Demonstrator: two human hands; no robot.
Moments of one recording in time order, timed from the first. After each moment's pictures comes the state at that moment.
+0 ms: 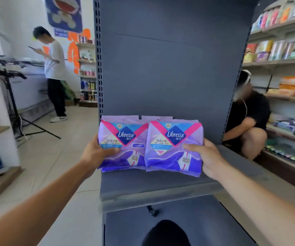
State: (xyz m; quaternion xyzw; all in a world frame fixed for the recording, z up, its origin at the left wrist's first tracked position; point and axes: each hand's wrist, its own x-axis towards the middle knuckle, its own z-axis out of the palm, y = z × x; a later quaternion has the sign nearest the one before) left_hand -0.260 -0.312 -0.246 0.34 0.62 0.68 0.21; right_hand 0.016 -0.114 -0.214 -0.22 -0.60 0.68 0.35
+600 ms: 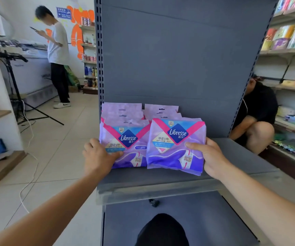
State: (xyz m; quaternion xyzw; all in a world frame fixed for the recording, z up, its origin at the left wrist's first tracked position) left_hand -0.231 -0.294 -0.287 0.24 0.86 0.44 -0.04; right_hand 0.000 -0.094 -0.243 -0.26 -0.60 0.68 0.33
